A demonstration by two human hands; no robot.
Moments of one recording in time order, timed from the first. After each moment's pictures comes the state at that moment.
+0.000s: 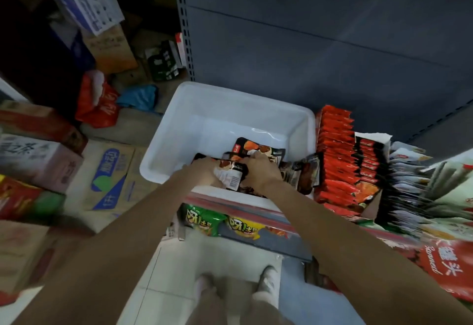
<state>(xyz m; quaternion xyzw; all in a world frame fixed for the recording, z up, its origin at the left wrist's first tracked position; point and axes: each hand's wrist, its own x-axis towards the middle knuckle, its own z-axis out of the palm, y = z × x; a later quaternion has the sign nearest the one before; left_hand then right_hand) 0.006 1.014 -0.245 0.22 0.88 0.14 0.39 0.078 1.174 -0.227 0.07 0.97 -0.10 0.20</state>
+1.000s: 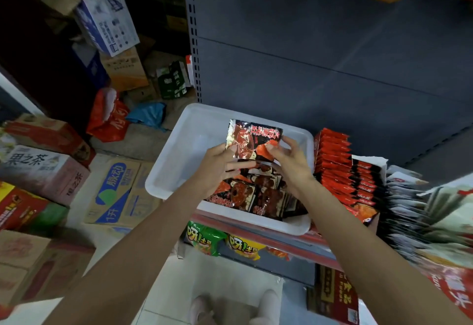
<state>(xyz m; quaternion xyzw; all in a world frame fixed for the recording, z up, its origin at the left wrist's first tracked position) 0.036 1.041 -0.151 0.03 0.63 0.71 0.31 0.079 1.209 -0.154 0.30 0.66 -0.69 -0.03</state>
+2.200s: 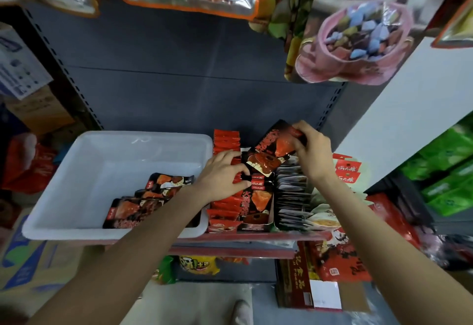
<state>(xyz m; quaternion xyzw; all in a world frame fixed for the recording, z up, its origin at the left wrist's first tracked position) 0.108 1.244 -0.146 0.48 0.85 0.14 0.13 0.219 1.421 -0.082 0.19 0.90 -0.29 -0.27</state>
